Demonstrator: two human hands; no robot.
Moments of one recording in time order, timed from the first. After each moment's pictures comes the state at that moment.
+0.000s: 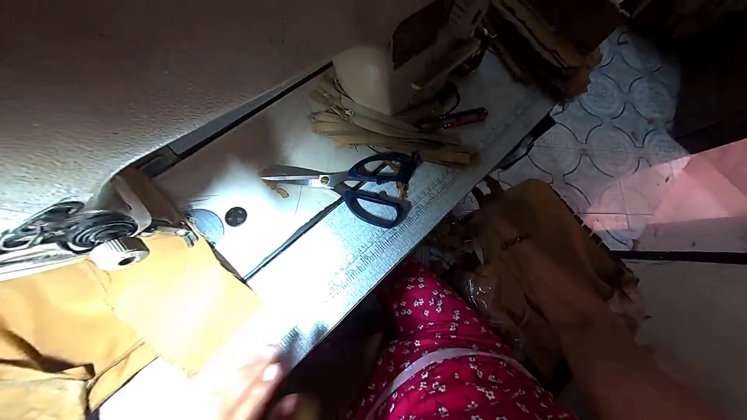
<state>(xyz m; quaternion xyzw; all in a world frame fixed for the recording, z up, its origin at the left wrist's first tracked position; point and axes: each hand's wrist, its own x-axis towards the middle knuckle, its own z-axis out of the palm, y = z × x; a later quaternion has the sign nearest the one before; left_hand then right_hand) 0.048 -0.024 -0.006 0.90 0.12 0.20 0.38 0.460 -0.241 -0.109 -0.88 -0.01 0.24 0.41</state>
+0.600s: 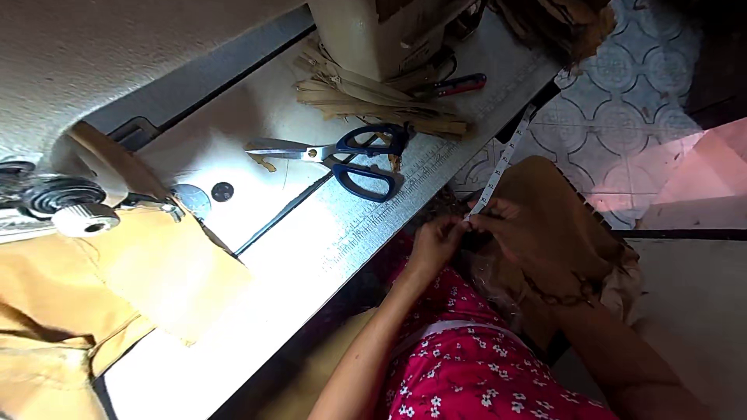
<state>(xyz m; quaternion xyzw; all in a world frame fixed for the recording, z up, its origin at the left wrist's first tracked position) 0.279 -0.140 -0.093 0.72 0.17 -0.02 0.67 0.364 -0.282 -0.062 -0.72 -0.03 0.30 0.63</state>
